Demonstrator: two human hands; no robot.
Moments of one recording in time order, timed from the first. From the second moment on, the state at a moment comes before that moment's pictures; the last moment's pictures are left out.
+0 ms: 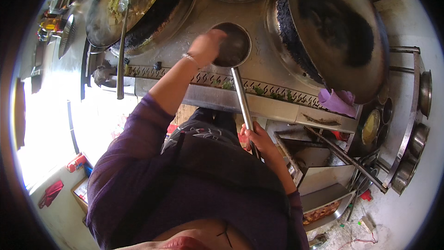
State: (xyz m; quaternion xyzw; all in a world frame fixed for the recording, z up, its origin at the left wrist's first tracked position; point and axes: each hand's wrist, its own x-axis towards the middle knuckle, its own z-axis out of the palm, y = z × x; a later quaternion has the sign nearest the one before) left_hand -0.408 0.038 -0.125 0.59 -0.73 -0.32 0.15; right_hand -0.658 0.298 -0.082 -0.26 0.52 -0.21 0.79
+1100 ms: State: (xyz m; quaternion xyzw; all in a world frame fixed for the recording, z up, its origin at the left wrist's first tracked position) left_hand -0.456 0.006 -0.152 0.57 -0.76 -0.32 -0.06; right_hand -0.651 0.296 -0.084 -0.26 0.50 -0.23 0.79
